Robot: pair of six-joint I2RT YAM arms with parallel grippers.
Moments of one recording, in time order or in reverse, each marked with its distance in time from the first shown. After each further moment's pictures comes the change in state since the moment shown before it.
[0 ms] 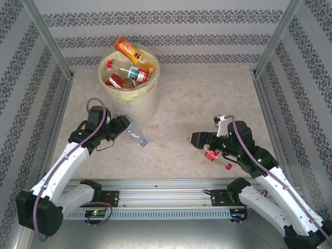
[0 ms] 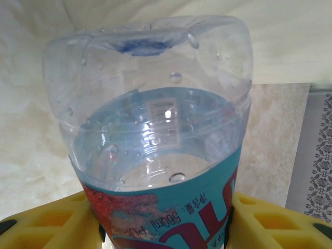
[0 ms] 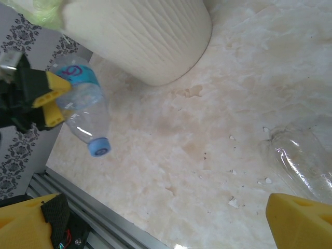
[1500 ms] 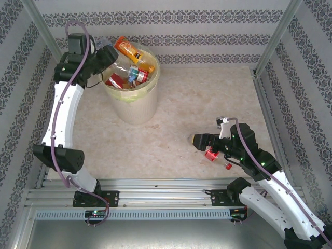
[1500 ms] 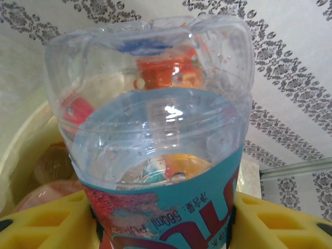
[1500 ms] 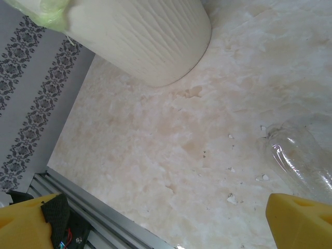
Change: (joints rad) left arm 0.187 0.689 1.223 -0.271 -0.056 0.266; right arm 0.000 -0.045 0.000 -0.034 0.008 0.000
